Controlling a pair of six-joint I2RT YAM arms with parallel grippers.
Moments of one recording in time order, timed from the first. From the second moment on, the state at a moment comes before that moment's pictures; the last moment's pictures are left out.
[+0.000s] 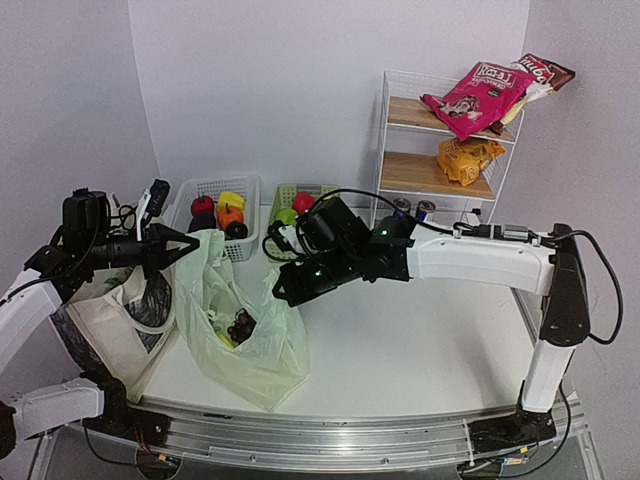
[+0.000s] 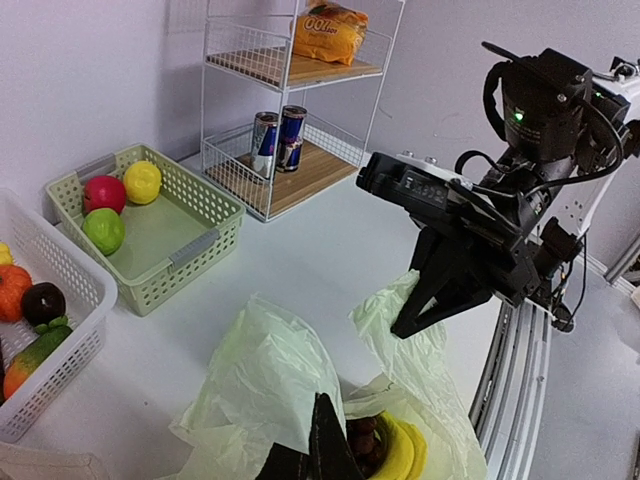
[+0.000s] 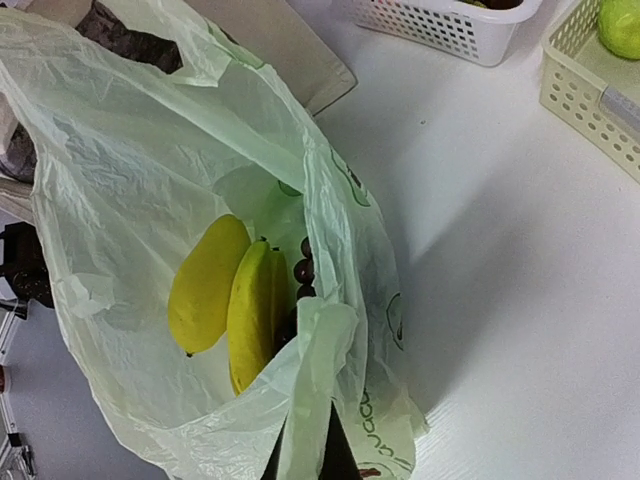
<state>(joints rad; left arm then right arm) -0.26 0.84 0.82 -0.34 0.80 0.09 1.08 1.88 1.62 -0.49 -0.12 0.43</state>
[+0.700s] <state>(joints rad) -0.40 0.77 0.74 0.19 0.94 -0.10 0.73 1.50 1.61 -0.51 -0.37 0.04</state>
